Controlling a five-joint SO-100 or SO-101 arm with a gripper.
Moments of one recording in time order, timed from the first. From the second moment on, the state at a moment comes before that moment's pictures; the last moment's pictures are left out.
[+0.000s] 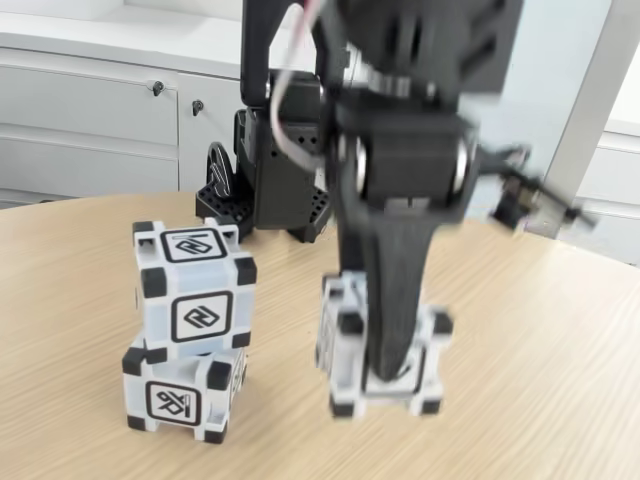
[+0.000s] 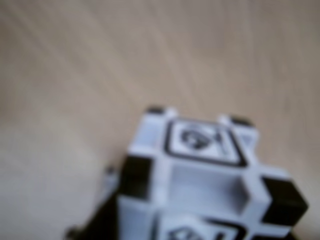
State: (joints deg) arm 11.1 92.5 91.8 79.4 5.3
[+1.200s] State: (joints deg) arm 30.4 99.6 62.1 98.7 -3.3
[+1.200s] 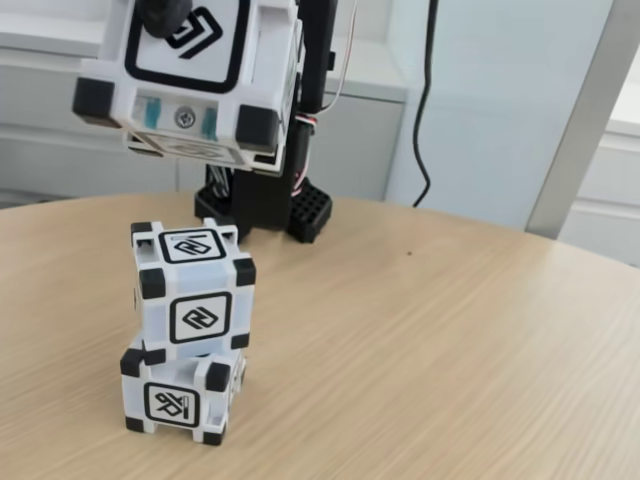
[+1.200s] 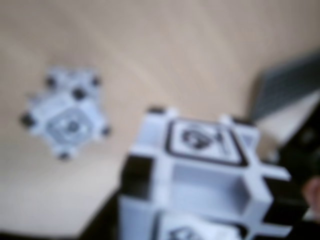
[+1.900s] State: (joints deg) arm 30.4 125.0 94.5 98.8 -10.5
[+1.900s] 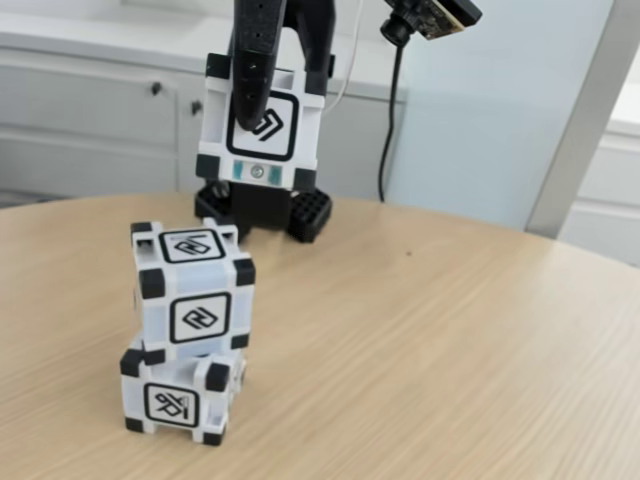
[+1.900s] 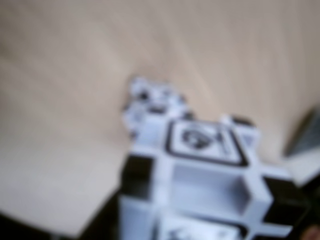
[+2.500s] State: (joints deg) arm 39.7 125.0 94.6 98.8 -13.4
